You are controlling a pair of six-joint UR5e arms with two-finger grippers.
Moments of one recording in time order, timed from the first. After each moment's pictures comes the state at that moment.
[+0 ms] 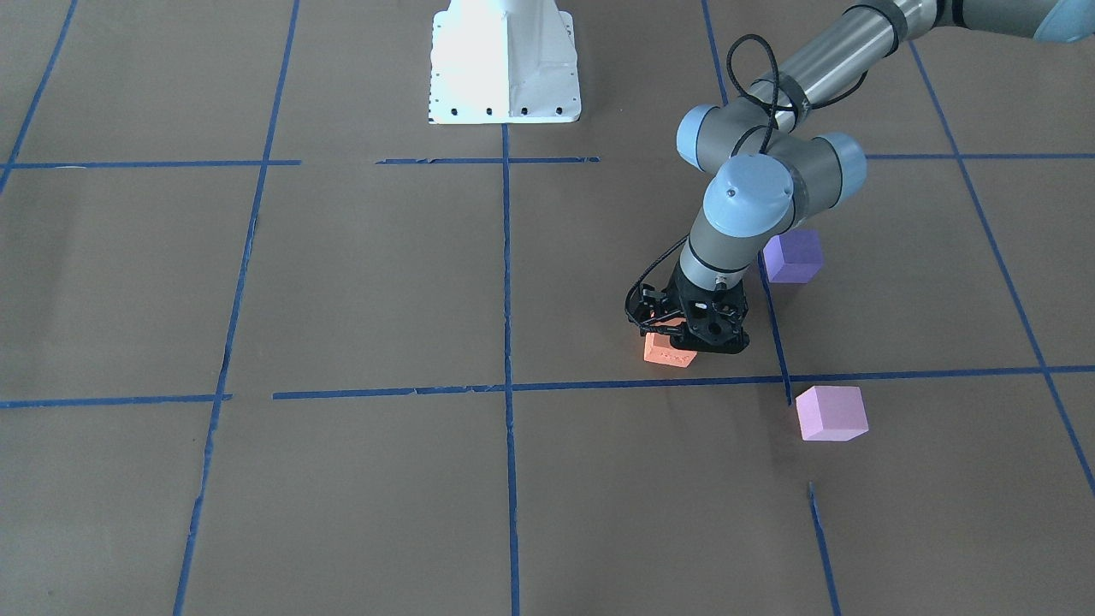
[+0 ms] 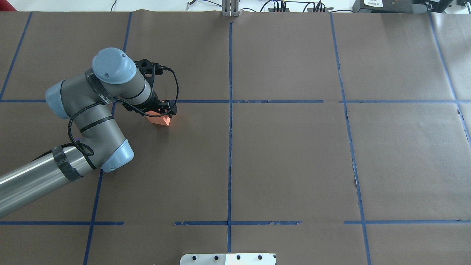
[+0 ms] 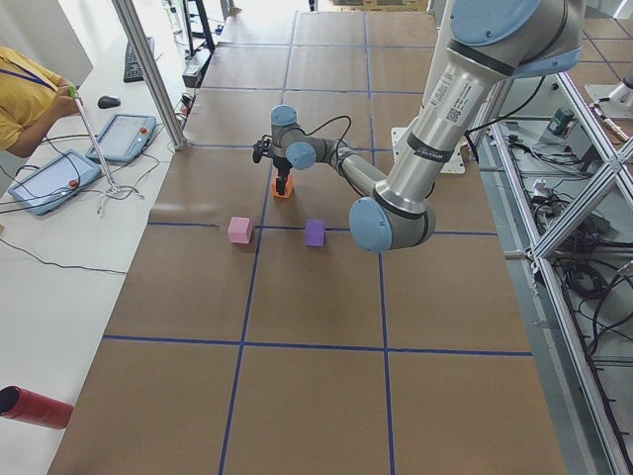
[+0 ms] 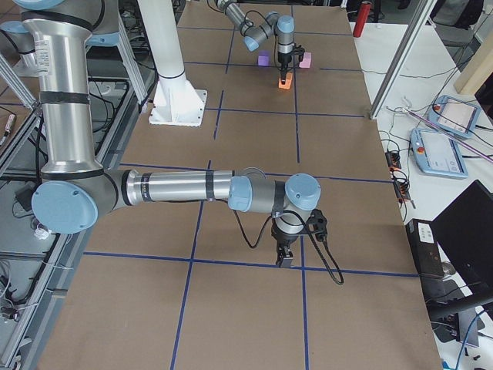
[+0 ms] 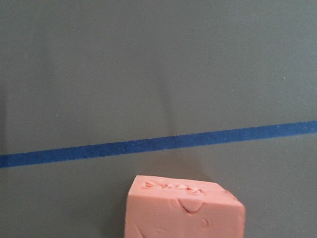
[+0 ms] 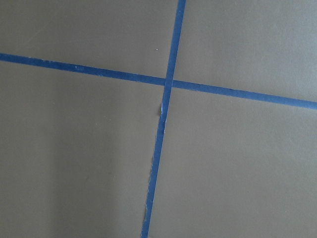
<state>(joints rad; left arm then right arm) -0.71 -2.14 -1.45 -1.88 -1.98 -0.96 1.53 -1.54 1.61 -1.72 2.29 -0.16</state>
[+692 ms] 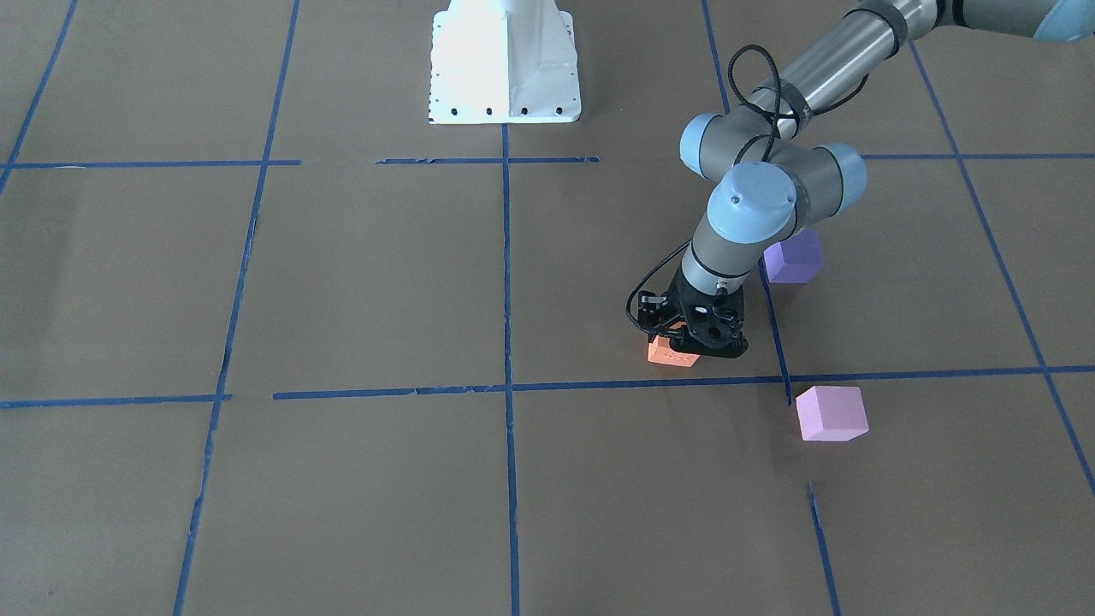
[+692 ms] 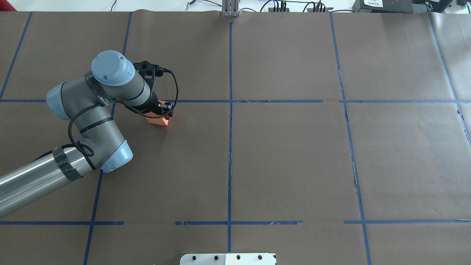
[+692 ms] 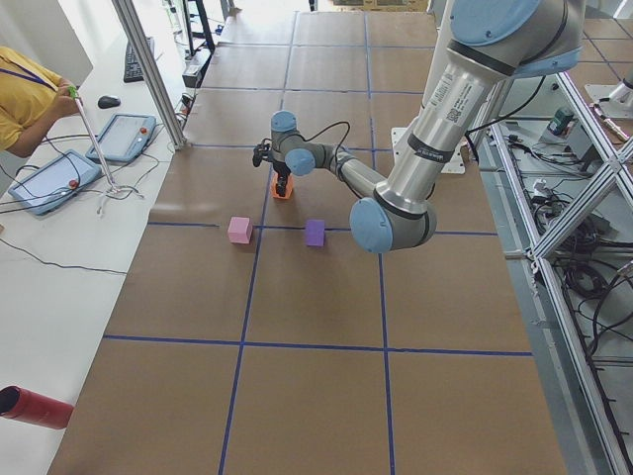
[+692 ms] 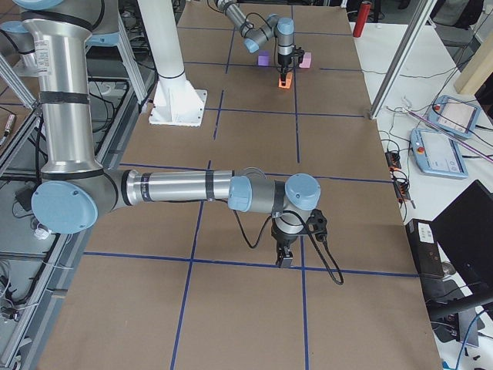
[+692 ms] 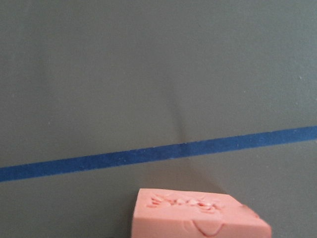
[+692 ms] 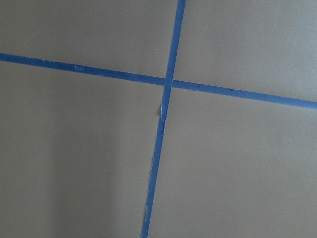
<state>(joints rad) -0.71 -2.14 -1.44 -1.91 -2.00 -0.95 1.53 -1.54 1.61 -1.72 2.29 -0.16</state>
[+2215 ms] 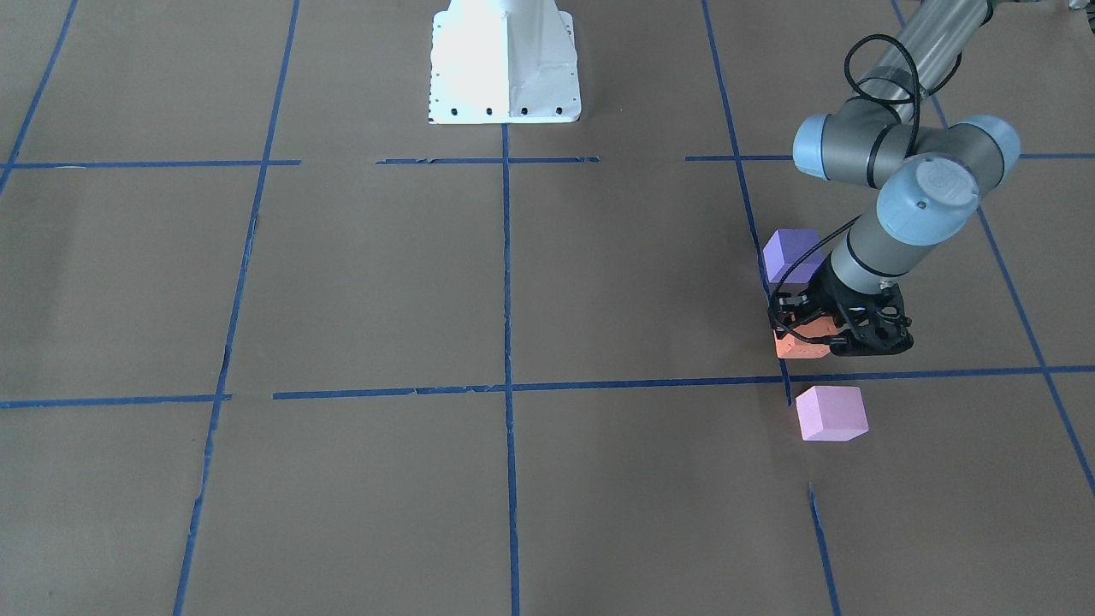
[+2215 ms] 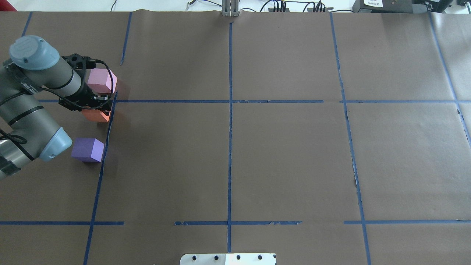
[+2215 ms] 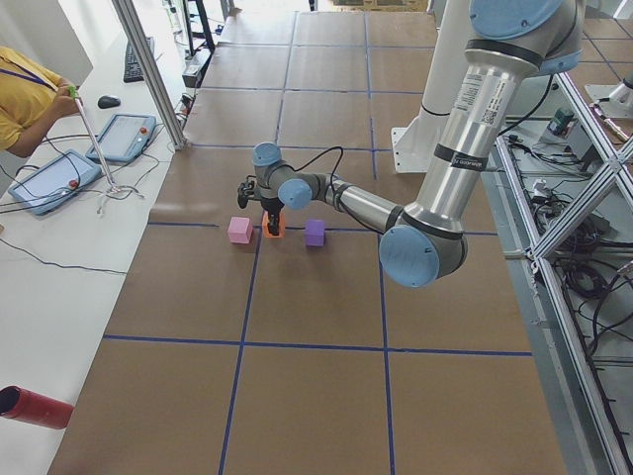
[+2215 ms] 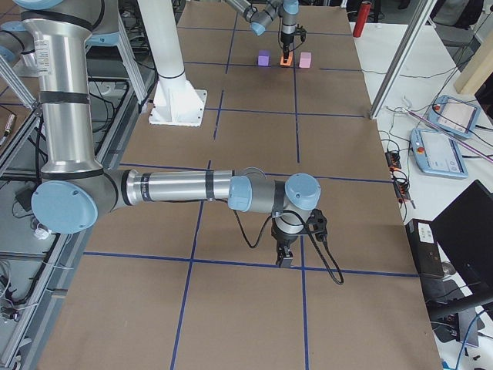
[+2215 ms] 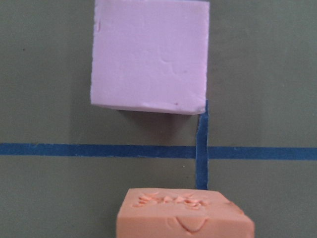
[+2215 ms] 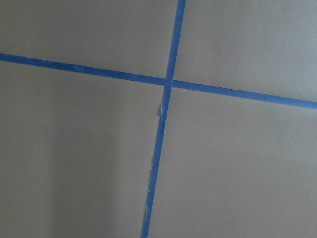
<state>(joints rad) -0.88 -1.91 -1.51 -1.86 -2.11 -0.89 1.53 -1.54 1.61 -1.72 2.29 -0.16</state>
